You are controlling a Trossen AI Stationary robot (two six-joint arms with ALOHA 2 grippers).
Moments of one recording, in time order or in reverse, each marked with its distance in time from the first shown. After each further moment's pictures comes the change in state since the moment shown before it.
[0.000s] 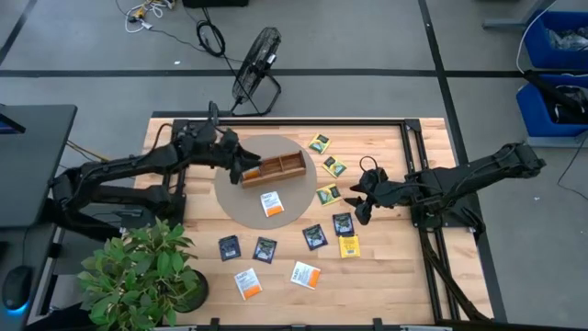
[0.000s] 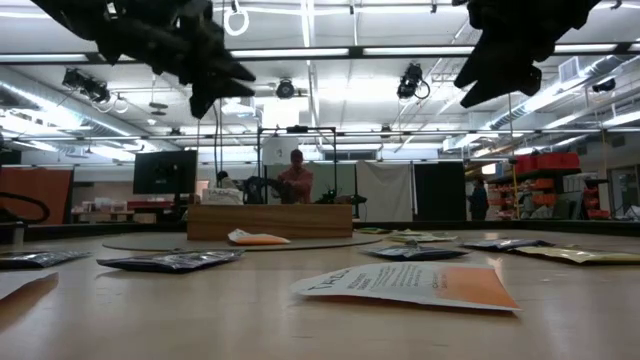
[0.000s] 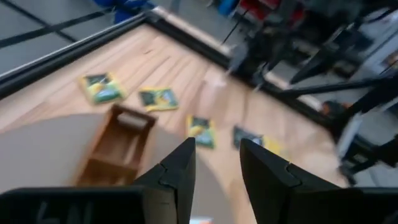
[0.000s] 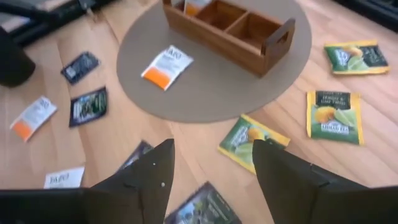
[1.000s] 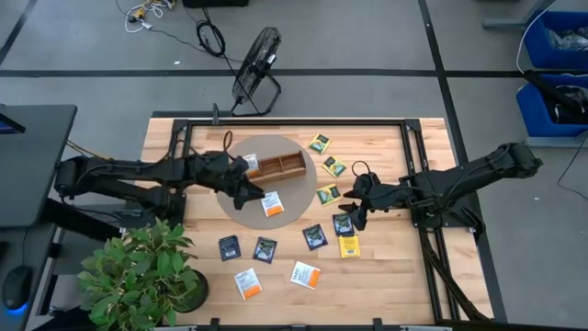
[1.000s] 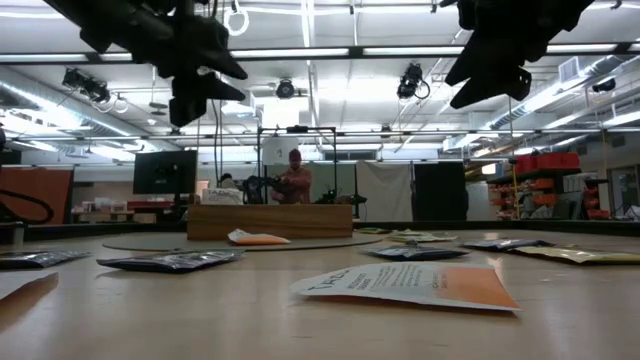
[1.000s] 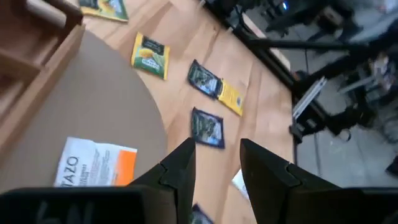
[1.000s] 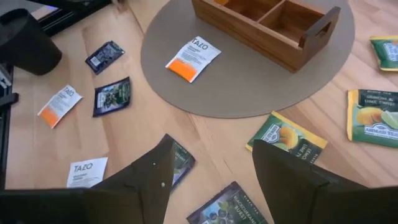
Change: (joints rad) left arm -0.306 0.052 -0.001 -0.091 -0.109 -0.318; right arm 0.007 0.066 0.000 0.100 -0.070 -0.018
